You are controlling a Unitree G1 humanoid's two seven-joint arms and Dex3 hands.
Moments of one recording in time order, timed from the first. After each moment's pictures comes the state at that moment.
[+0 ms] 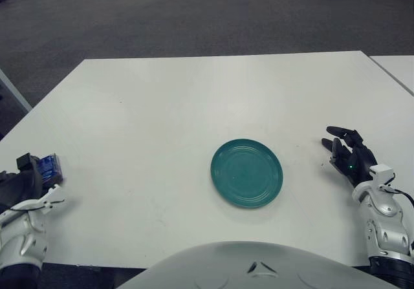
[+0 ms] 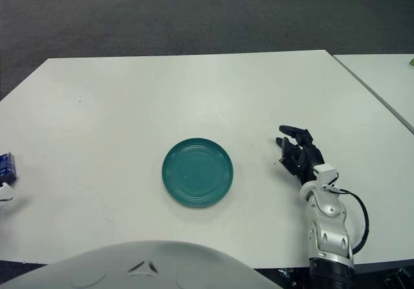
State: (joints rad) left arm 0.23 0.62 0.20 0.50 0.71 0.19 0.37; right arm 0.25 -0.28 -0.31 -0.05 0.16 0.03 0.17
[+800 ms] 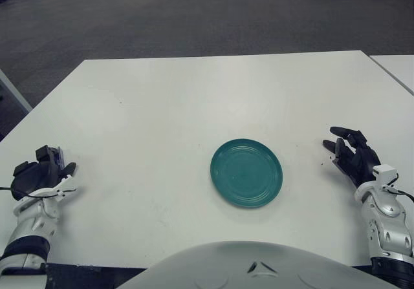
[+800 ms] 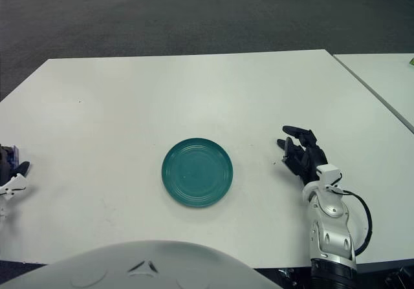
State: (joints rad) left arm 0.01 0.67 0.04 0.86 0.60 0.01 0.48; right arm 0.25 -0.27 -0.32 -0.06 0.15 0.05 0.14
